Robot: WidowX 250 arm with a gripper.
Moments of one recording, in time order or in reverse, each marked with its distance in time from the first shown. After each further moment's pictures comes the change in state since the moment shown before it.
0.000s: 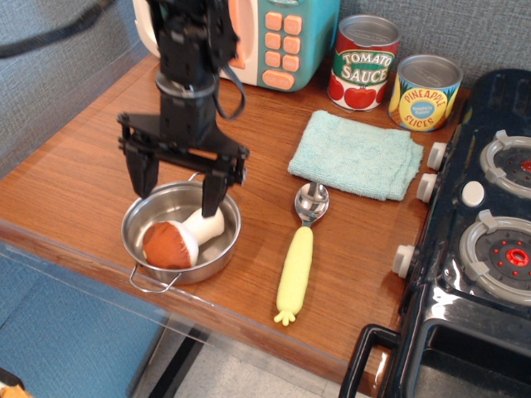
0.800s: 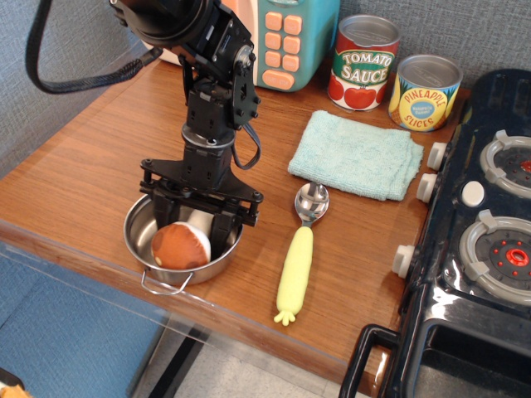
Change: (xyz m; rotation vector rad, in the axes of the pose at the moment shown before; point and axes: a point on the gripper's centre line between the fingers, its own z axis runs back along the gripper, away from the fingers) arm 0.001 -0.014 -0.038 0.009 0.053 0.007
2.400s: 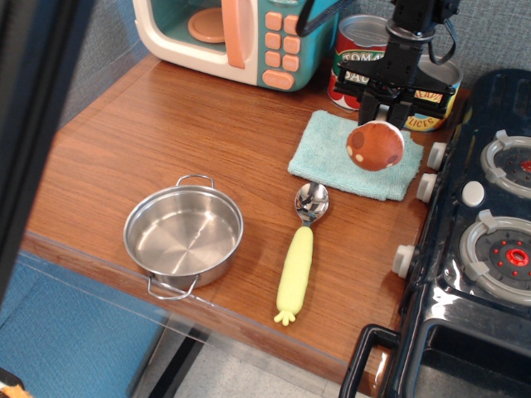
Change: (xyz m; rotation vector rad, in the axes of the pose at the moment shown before) arm 0.139 -0.133 0.064 -0.064 -0.128 -0.065
